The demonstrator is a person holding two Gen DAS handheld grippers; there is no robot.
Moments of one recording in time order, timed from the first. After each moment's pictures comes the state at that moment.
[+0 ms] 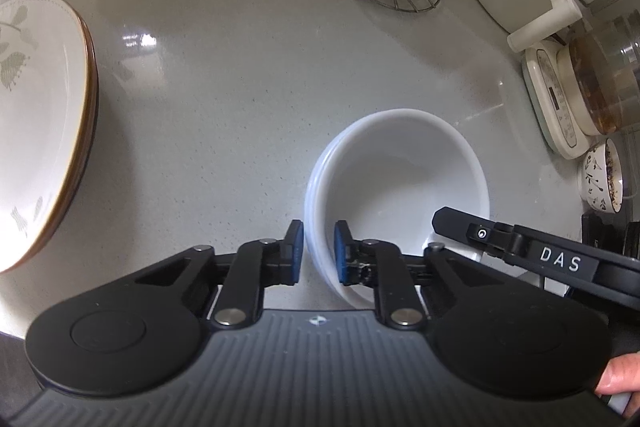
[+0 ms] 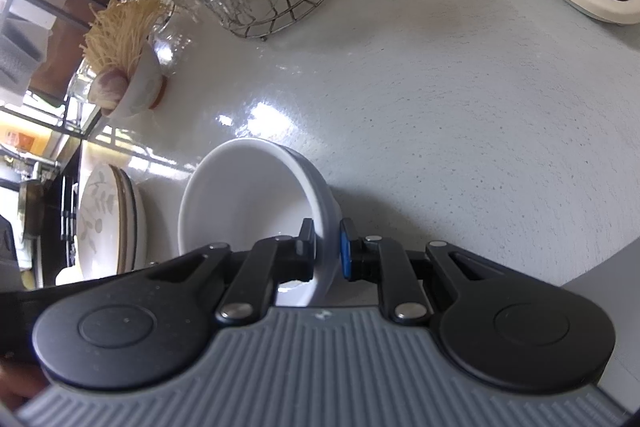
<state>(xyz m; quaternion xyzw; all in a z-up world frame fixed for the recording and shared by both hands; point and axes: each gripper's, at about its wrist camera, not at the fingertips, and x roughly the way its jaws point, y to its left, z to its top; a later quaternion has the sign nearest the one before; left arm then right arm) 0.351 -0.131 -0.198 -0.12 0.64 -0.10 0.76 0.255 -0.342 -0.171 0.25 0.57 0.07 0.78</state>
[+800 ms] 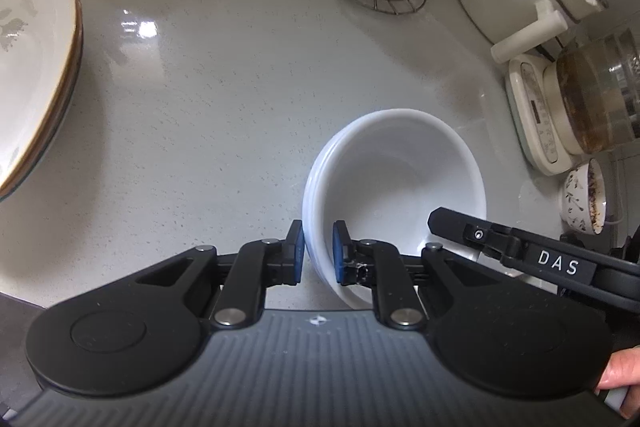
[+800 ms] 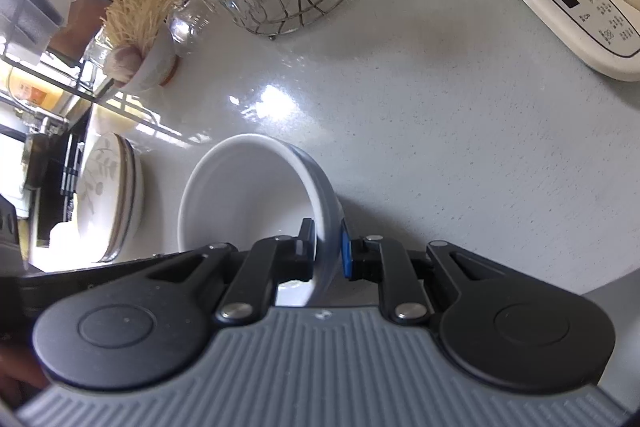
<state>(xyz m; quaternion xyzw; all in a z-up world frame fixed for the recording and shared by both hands) 0.330 -0.147 -0.185 -0.16 0.62 -0.08 0.76 0.255 -0.364 -0.156 0.22 0.57 0.12 0.78</state>
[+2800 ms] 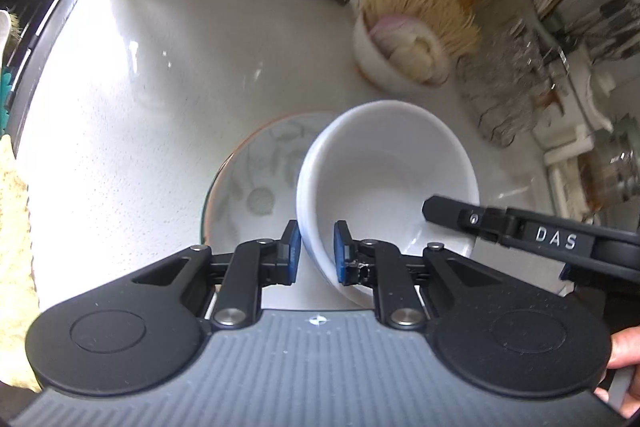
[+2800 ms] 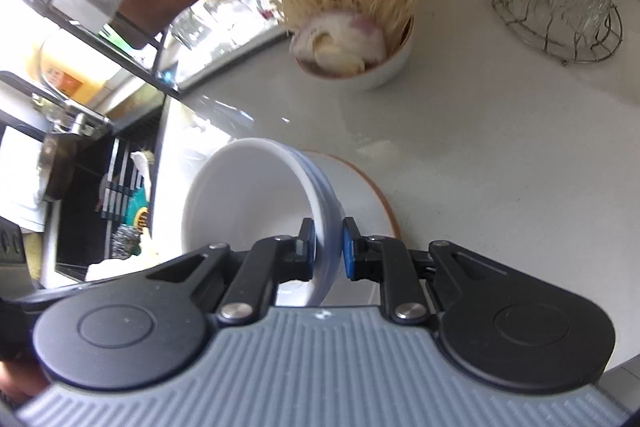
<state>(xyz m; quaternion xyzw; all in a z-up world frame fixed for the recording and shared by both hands) 0.372 0.145 -0.155 -0.18 0.58 -0.10 0.79 0.321 -0.087 -0.112 0.19 0.55 0.13 0.81</state>
